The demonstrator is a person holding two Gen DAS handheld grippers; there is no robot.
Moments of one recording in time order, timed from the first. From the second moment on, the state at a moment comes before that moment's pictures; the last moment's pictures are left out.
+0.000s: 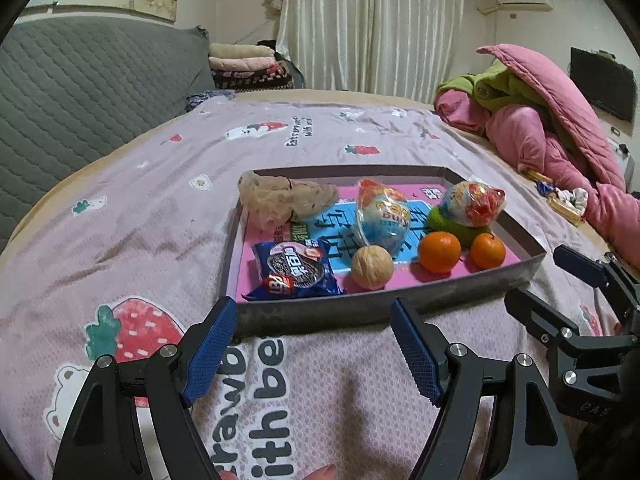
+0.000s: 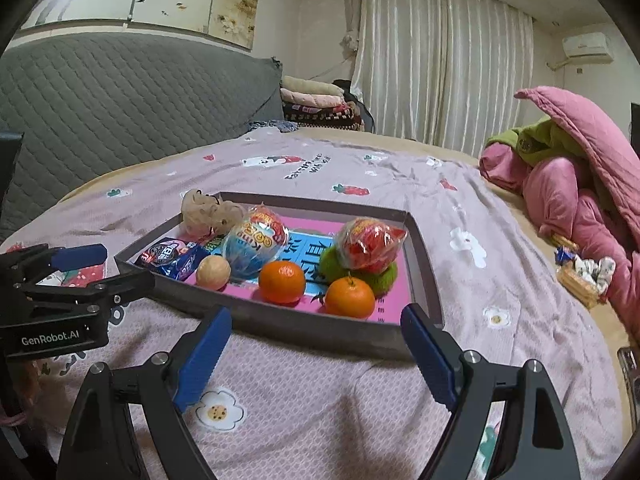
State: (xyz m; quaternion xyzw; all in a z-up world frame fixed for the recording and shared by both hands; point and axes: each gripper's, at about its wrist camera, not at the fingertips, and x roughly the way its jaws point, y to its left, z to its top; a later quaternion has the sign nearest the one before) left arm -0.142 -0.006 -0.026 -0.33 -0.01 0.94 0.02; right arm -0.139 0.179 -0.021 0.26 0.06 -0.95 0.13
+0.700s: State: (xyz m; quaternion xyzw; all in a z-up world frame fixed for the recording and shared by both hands) left arm -0.137 -0.008 -0.039 -0.35 -0.01 0.94 0.02; right arm -0.130 0.183 -0.037 0.28 0.05 -0.95 0.12
